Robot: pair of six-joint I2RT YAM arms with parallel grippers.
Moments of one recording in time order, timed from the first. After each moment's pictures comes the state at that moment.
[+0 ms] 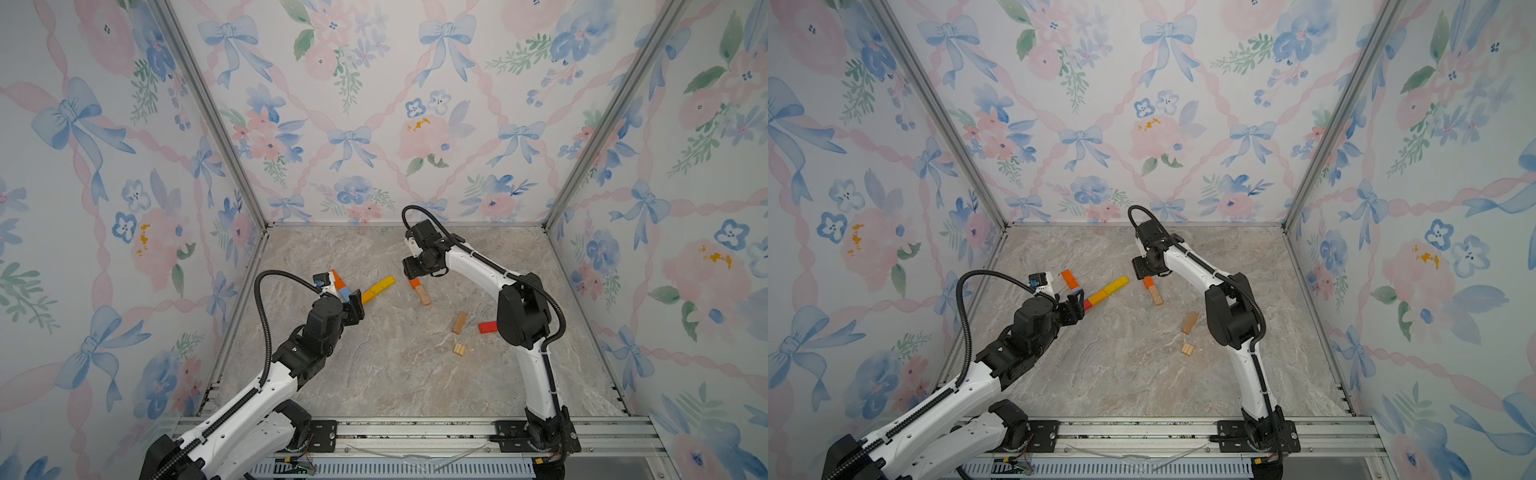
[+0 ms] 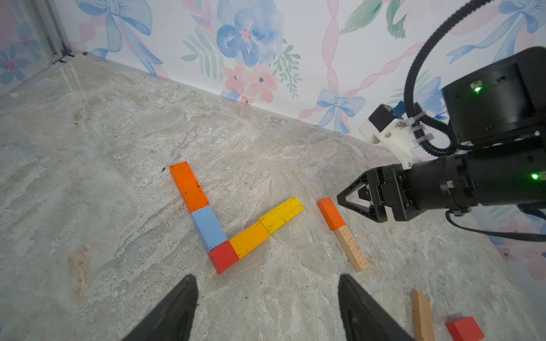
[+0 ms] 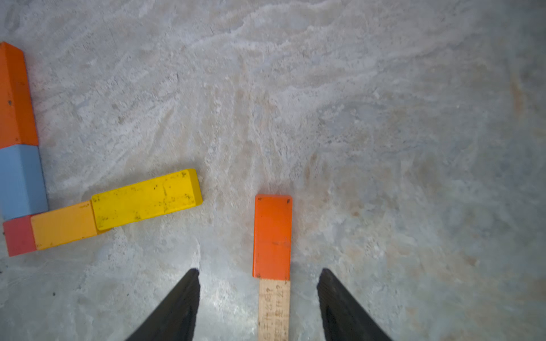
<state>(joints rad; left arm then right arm) -0.57 0.87 0.55 -0.09 -0.38 -0.53 0.56 2.28 2.02 -0.80 0.00 0.14</state>
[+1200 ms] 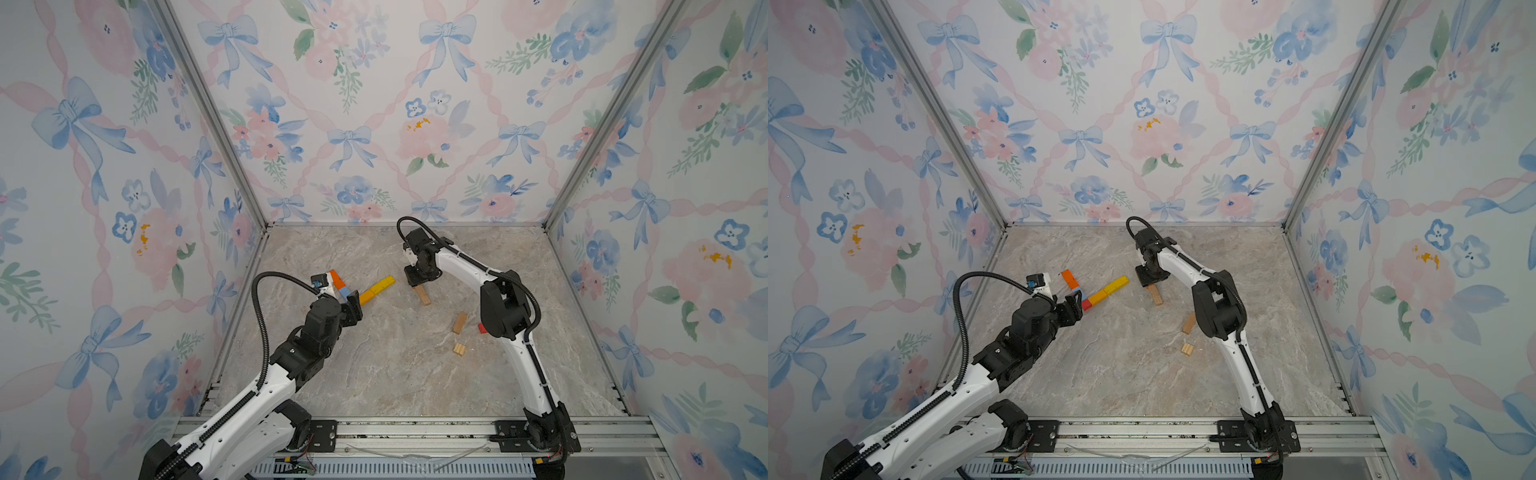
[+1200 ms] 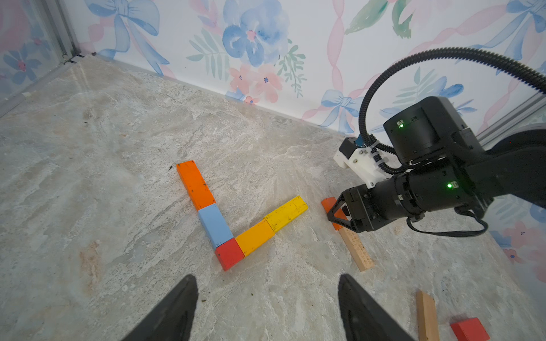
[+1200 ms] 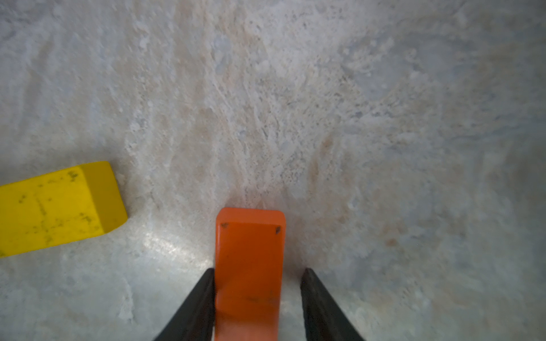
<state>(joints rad) -0.56 0.84 0.55 -0.11 -0.39 -0.53 0.55 2.45 2.13 -0.92 0.01 0.09</state>
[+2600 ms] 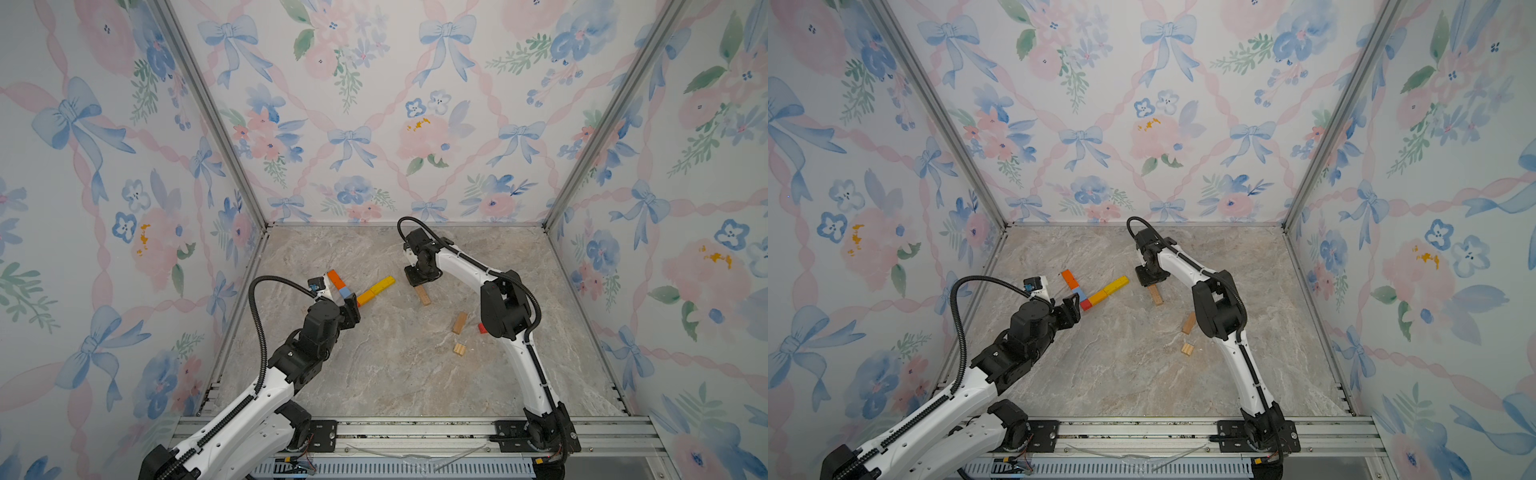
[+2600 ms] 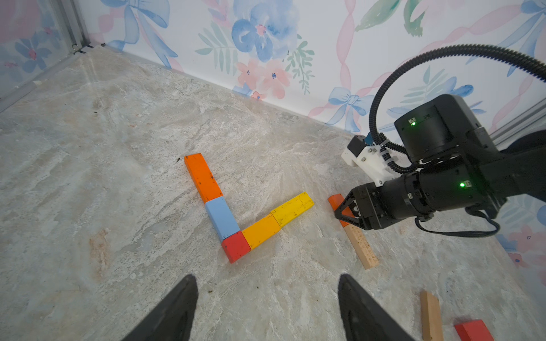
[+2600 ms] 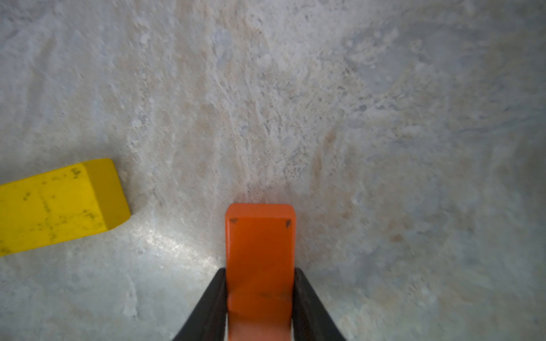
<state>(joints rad) -0.56 0.81 0.53 -0.13 -0.40 -0.55 0.55 2.45 2.12 -0.92 0.00 0.11</state>
